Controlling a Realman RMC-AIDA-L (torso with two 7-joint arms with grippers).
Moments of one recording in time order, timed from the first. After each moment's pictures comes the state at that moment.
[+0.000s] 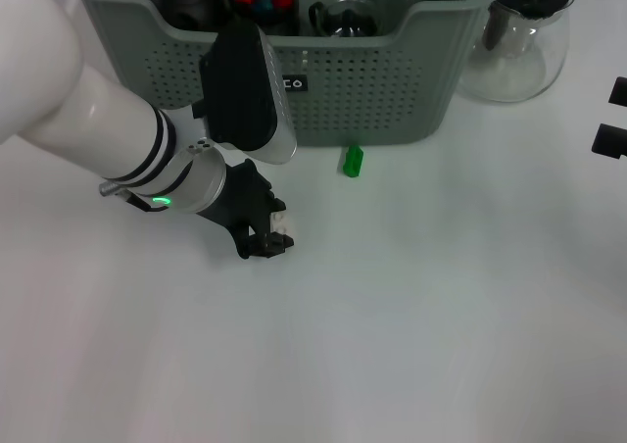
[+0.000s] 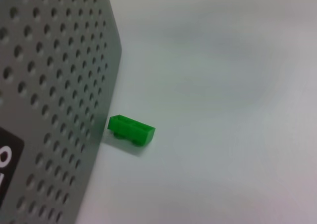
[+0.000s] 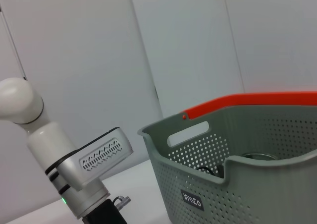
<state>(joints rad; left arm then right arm) -0.54 -2.18 1.53 1.11 2.56 1.19 -1.95 0.37 1.98 -0.52 -0.78 -1.88 -1.84 1.44</state>
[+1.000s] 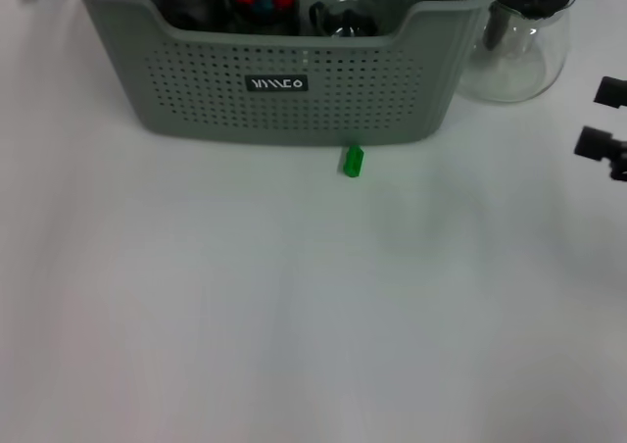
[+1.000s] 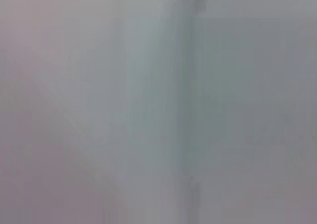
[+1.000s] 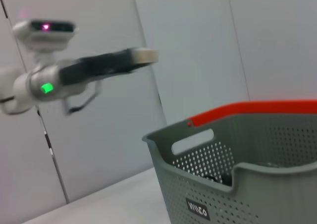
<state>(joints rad) -0.62 -2.15 0.75 1.17 1.73 1.48 -1.79 0.36 2.03 -0.50 -0.78 -1.87 -1.84 1.38</state>
